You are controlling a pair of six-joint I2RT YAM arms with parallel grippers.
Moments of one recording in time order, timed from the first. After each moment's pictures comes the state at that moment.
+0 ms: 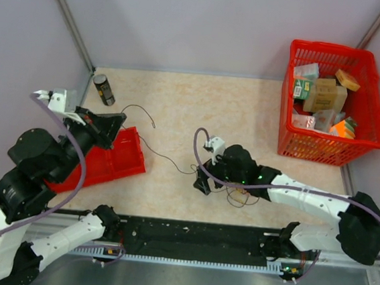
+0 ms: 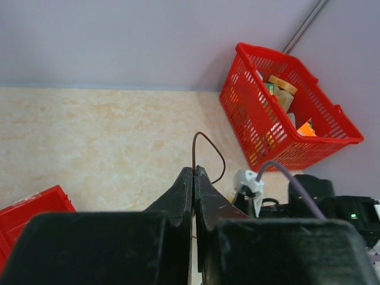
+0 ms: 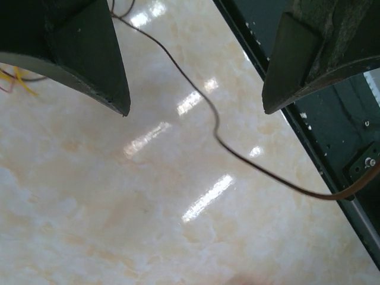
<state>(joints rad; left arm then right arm) -0.67 0.68 1.39 -0.70 -0.24 -0.39 0.92 1.20 0.72 -0.12 -0.14 0.23</state>
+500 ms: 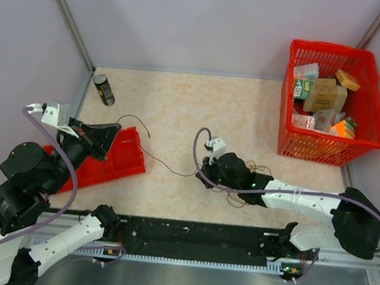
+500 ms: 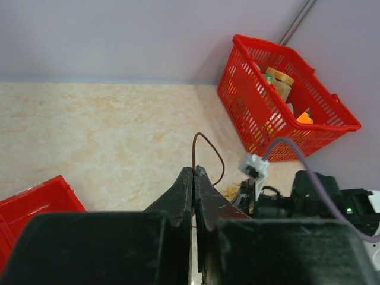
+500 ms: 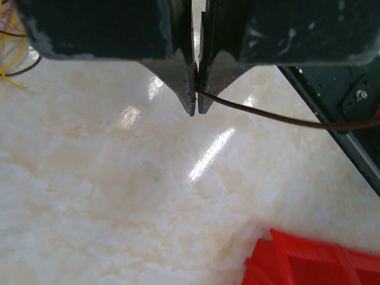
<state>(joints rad) -0.67 0.57 1.35 -0.73 -0.22 -0.38 1.02 1.32 0.65 0.15 0.05 0.41</state>
